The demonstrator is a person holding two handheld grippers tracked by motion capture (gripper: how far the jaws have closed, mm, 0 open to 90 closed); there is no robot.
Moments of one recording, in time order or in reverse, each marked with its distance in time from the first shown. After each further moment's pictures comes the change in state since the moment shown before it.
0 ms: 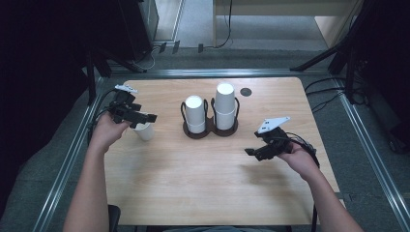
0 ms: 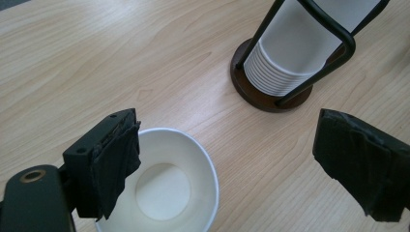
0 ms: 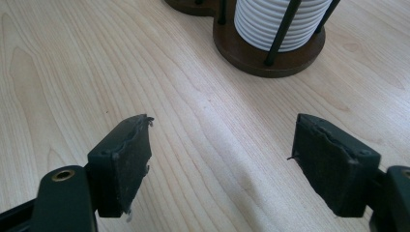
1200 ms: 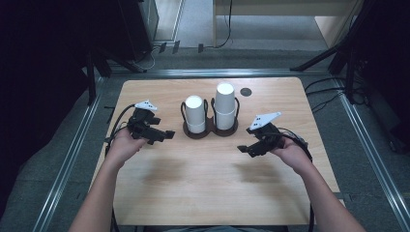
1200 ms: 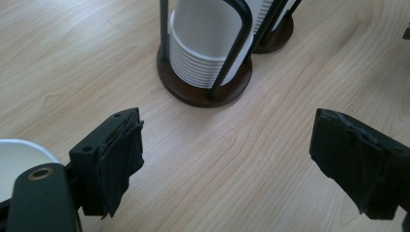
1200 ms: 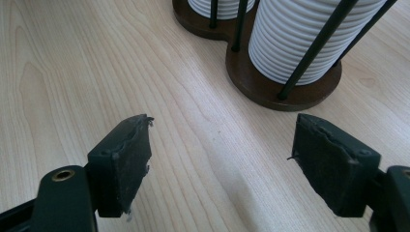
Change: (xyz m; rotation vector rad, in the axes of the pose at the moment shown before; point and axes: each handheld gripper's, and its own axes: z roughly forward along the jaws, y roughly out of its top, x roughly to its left) left arm -0.060 -0.019 0.032 -0.006 -0.076 0.083; right arm 0.003 0.022 0.013 -0.011 0.040 -0.044
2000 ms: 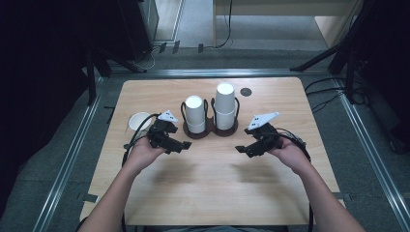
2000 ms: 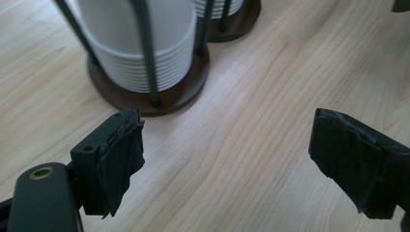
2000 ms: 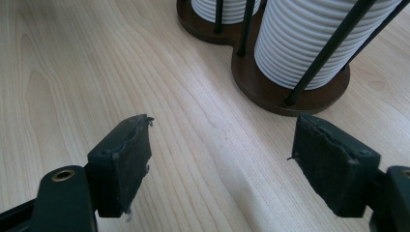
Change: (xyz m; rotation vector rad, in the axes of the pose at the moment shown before) left arm -0.040 -0.001 0.046 0.032 -0.038 0.081; right arm 0.003 0.003 0.004 -0.006 0.002 0.022
